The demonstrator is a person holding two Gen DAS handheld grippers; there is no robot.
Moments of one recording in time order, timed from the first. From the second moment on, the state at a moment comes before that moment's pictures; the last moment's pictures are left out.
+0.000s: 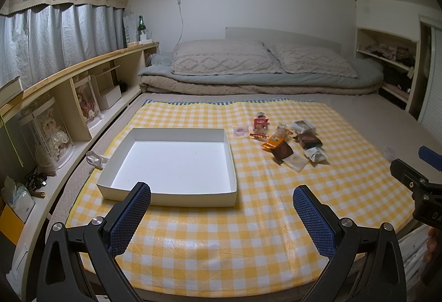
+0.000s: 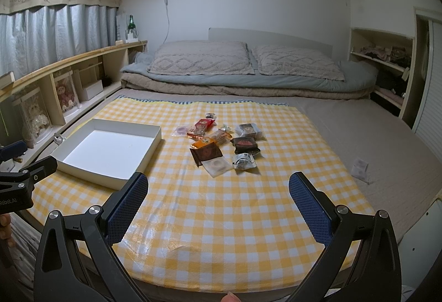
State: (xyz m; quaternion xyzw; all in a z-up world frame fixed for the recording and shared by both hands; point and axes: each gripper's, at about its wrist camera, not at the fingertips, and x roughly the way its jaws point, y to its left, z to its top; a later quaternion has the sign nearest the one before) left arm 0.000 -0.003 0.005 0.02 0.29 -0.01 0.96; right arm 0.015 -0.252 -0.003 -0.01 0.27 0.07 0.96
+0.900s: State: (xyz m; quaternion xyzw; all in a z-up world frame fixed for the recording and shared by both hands) left arm 0.024 -0.020 0.035 0.05 0.29 -0.03 0.96; right arm 0.019 -0.249 0.018 -0.02 0.28 0.08 0.96
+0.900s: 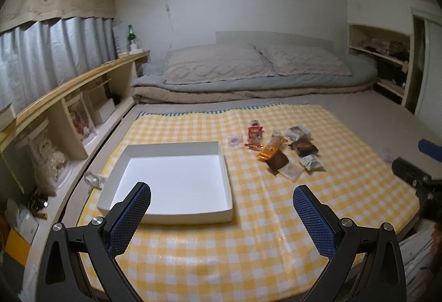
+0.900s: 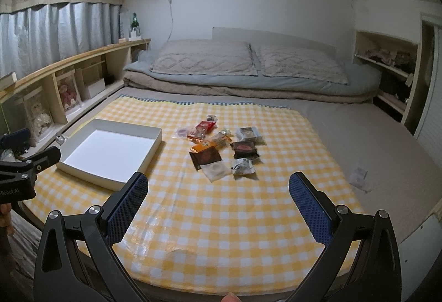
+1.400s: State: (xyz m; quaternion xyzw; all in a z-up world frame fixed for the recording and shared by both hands) left arm 0.147 -0.038 0.060 0.05 0.31 -0.08 0.94; right arm 0.123 -0.281 0.040 -0.03 0.31 0.06 0.95
